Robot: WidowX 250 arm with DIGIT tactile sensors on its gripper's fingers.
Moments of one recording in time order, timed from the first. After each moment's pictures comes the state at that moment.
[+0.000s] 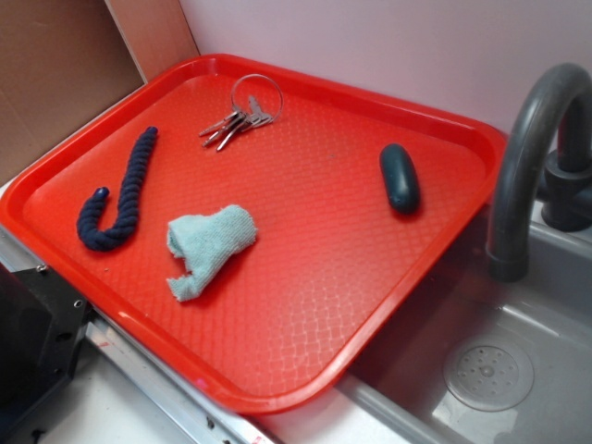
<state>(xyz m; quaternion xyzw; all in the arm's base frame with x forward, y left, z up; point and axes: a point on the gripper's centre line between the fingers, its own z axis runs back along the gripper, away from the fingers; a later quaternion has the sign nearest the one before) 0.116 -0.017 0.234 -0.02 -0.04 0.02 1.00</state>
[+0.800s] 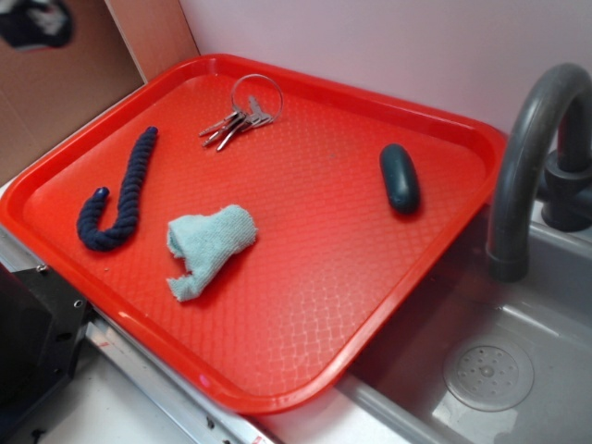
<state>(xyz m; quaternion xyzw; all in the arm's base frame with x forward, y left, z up) 0.141 -0.038 0.210 -0.03 -0.15 0.23 0.96</state>
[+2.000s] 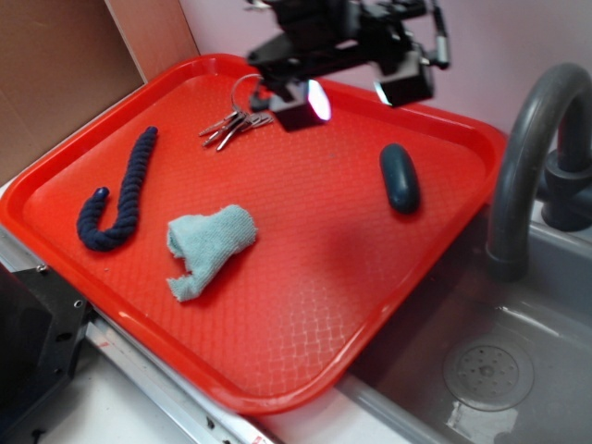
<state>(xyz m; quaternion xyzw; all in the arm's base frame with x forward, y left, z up) 0.297 -0.135 0.097 -0.06 -0.14 0.33 0.93</state>
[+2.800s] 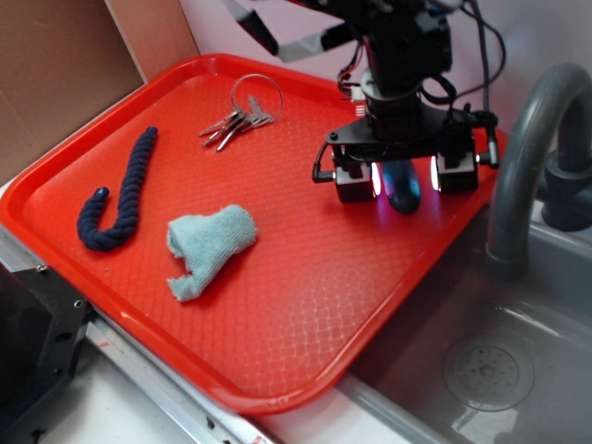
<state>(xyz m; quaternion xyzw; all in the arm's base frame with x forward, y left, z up) 0.318 -0.153 0.019 -0.01 -0.07 0.36 0.93</state>
